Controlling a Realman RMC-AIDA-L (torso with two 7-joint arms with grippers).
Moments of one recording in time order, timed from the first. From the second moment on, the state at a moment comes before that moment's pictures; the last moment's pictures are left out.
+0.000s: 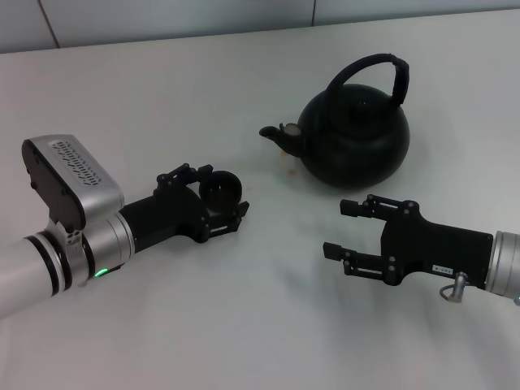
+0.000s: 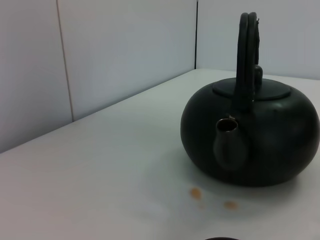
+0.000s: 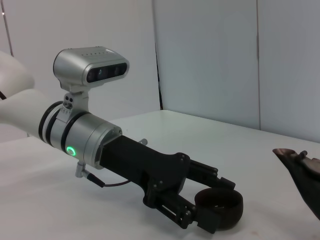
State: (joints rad) left arm -0.73 -2.08 0.31 -0.10 2.05 0.98 -0.55; right arm 0.40 2.08 -0.47 -0.29 -2.04 -1.50 0.75
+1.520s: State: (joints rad) left arm -0.37 -2.03 0.40 0.29 2.06 1.59 -0.67; right arm 0.39 2.08 -0.45 -0.30 -2.03 -1.49 0.75
